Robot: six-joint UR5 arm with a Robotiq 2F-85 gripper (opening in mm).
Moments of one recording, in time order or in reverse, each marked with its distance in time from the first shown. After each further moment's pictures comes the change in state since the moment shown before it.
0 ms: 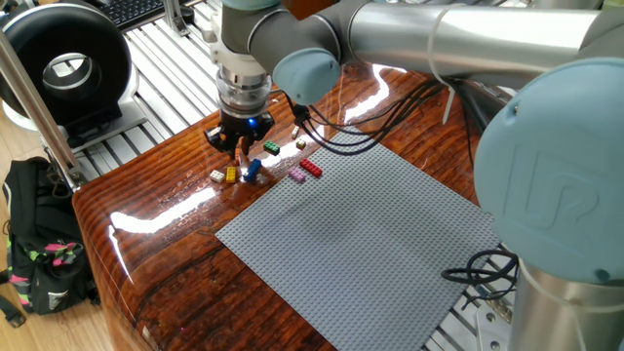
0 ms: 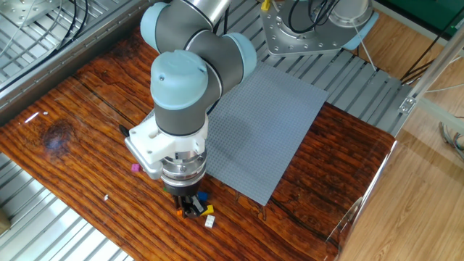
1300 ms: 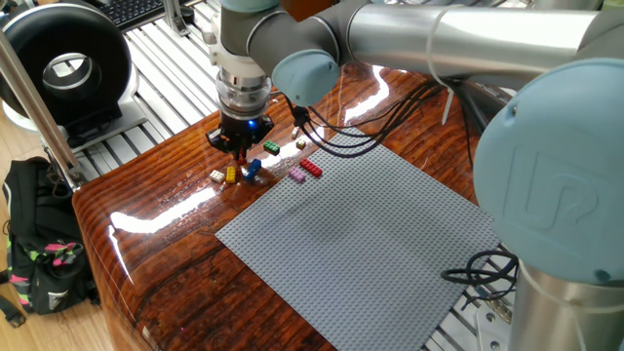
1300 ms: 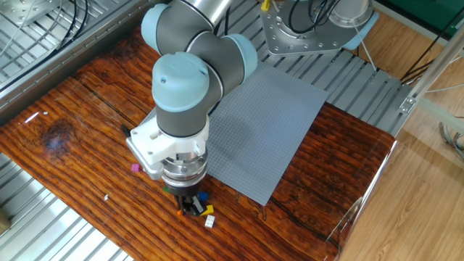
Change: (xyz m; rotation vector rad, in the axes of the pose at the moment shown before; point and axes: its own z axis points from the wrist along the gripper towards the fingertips) arm 0.002 -0.001 0.001 0.010 0.001 0.020
